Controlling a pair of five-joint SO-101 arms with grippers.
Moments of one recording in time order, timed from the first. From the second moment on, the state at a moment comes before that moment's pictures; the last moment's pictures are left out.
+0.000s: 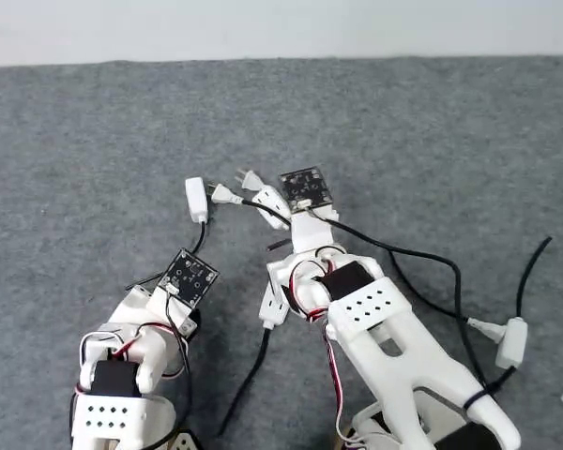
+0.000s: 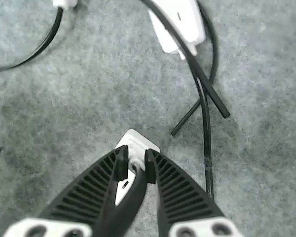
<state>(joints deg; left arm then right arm) -1.5 -81.5 91.1 57.5 -28.8 -31.6 -27.7 51.1 46.2 -10.2</state>
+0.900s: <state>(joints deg) -1.7 -81.5 91.7 57.5 -28.8 -43.1 -14.7 45.2 51.6 -21.4</state>
